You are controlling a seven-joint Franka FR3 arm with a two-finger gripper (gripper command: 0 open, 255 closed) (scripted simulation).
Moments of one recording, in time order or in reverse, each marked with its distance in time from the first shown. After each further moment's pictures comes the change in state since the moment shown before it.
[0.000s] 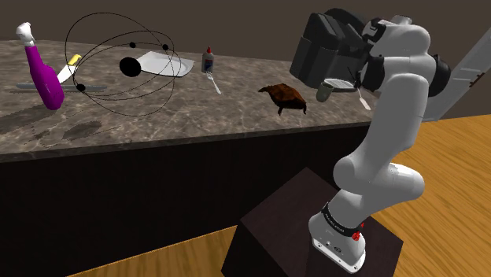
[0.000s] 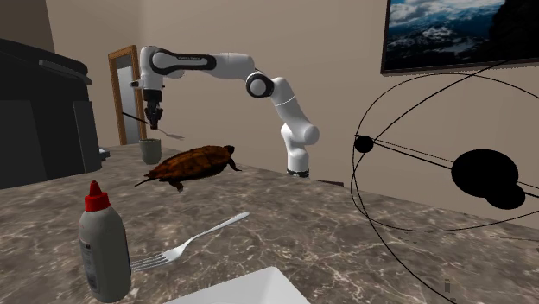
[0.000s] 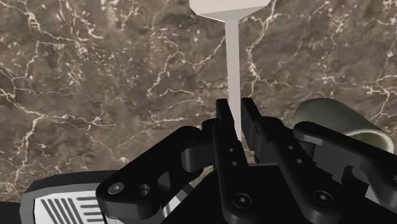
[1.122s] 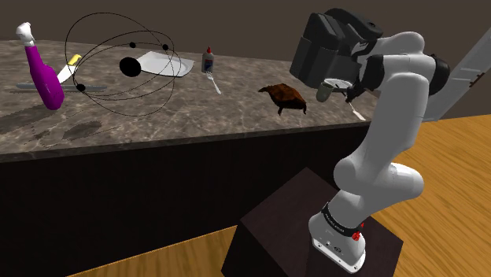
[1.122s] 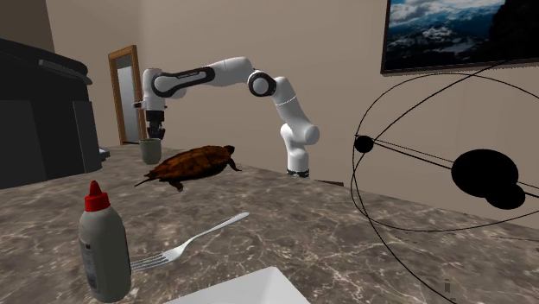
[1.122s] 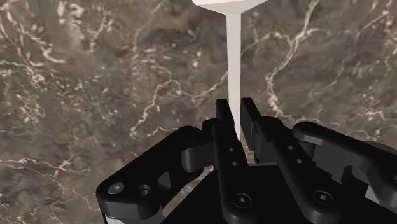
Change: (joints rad) arm 0.043 -0.021 0.004 -0.267 0.001 0.242 -0.027
